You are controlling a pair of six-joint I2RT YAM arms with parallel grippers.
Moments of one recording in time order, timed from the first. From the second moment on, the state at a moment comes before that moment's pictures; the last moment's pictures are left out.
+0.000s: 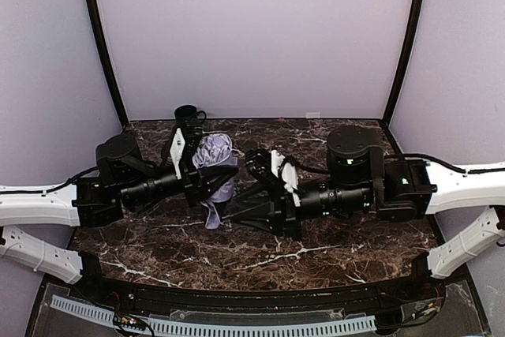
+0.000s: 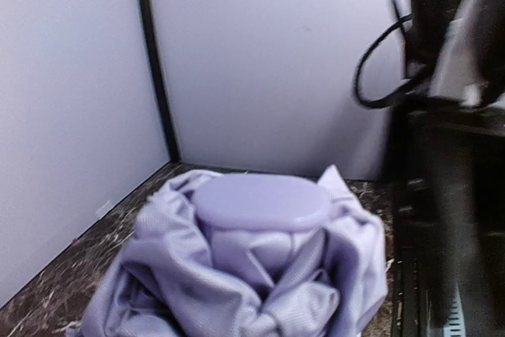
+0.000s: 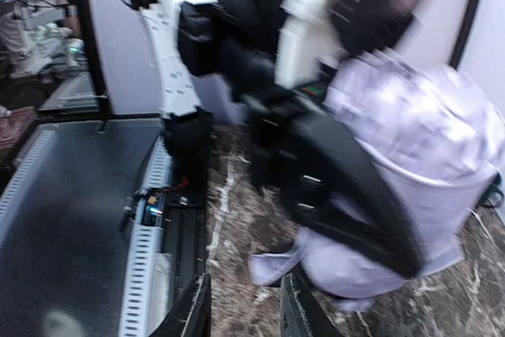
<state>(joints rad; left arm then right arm) -1.07 1.07 0.73 0.36 0.11 0.10 1.33 1.28 1.09 -0.07 -0.16 -0.10</state>
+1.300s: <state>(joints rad) -0.95 1.13 0.71 0.92 1.14 -0.25 1.26 1.50 1.27 0.01 -0.65 -0.04</state>
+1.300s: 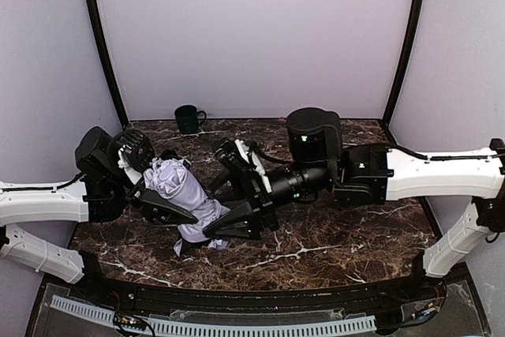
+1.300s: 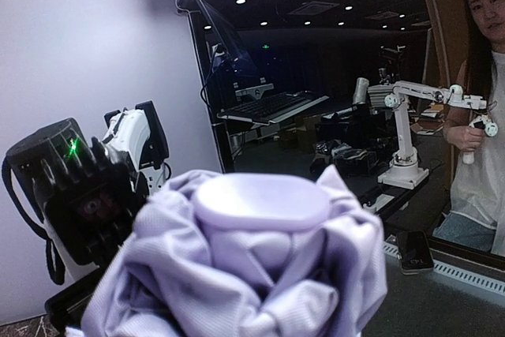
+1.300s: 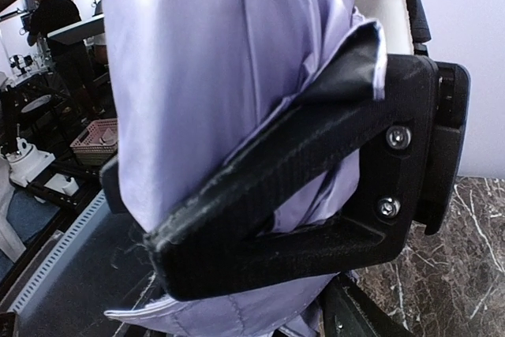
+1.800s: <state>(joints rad) -0.95 1.09 0.67 0.91 1.01 -0.17 1.28 1.51 1.21 0.14 -0.55 -0.01</state>
